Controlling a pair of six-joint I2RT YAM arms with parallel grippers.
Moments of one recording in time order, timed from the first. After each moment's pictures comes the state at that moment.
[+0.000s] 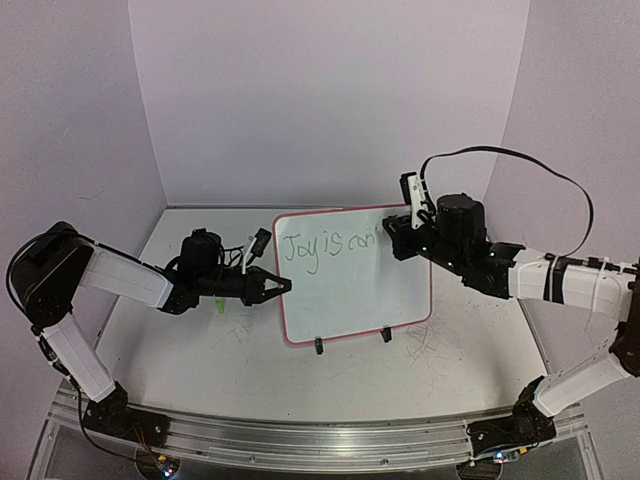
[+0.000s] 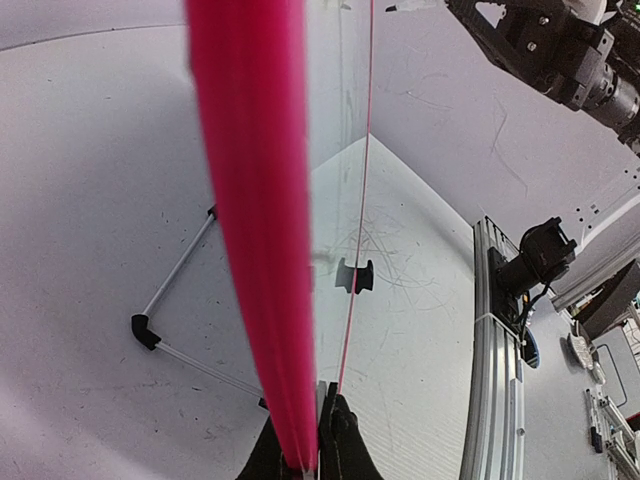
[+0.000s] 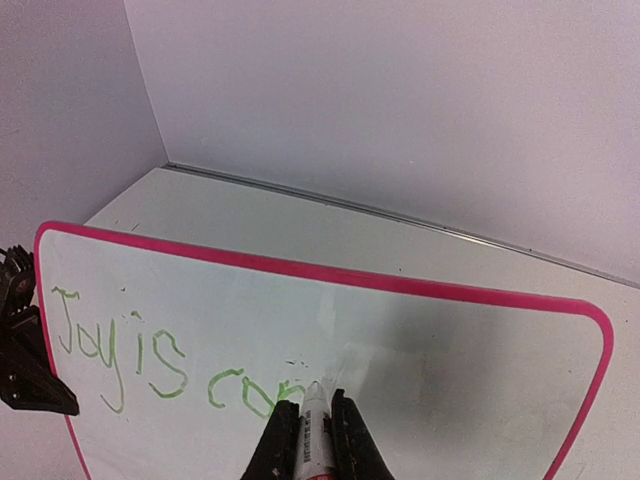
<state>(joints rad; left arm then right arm) -0.62 1.66 0.71 0.59 0.68 -0.32 0.72 1.37 0.93 0.17 0.19 0.13</state>
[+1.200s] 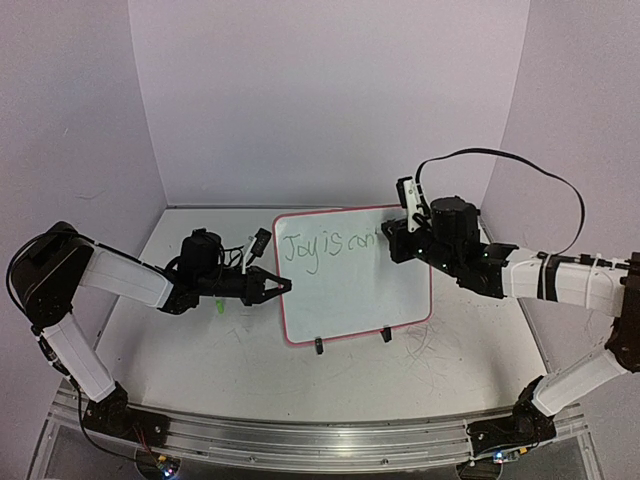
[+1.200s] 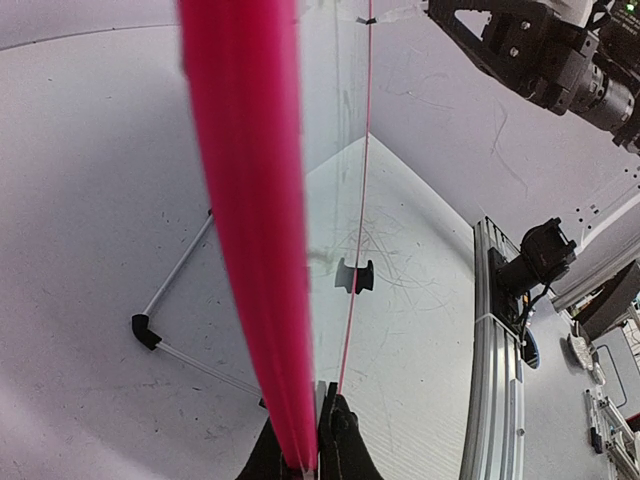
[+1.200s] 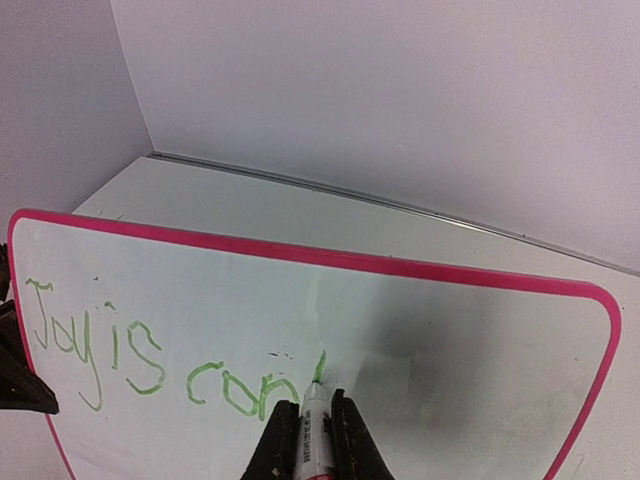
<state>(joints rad) -0.62 1.66 0.71 0.58 0.68 -0.32 0.72 1.41 0.94 0.17 0.21 0.14</state>
